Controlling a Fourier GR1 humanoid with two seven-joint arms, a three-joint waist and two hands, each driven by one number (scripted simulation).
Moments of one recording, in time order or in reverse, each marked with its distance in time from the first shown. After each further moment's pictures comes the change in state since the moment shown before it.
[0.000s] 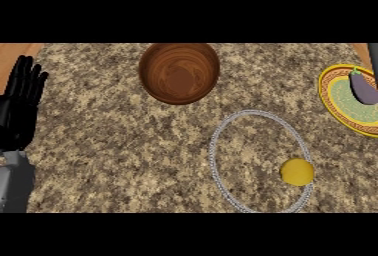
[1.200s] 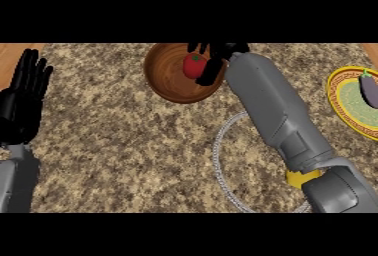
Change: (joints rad) left arm -0.041 -0.008 -0.012 0.011 -0.012 -0.001 0.006; right arm 0.010 0.387 0.104 0.319 0.159 -0.417 0.199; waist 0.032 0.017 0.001
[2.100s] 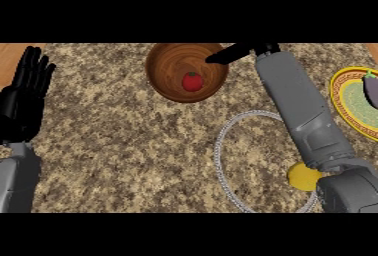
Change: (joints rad) left arm -0.014 -0.004 -0.004 -0.002 0.003 -0.007 0.004; right arm 0.040 -0.072 -0.306 0.052 -0.276 -0.257 -0.211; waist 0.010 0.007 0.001
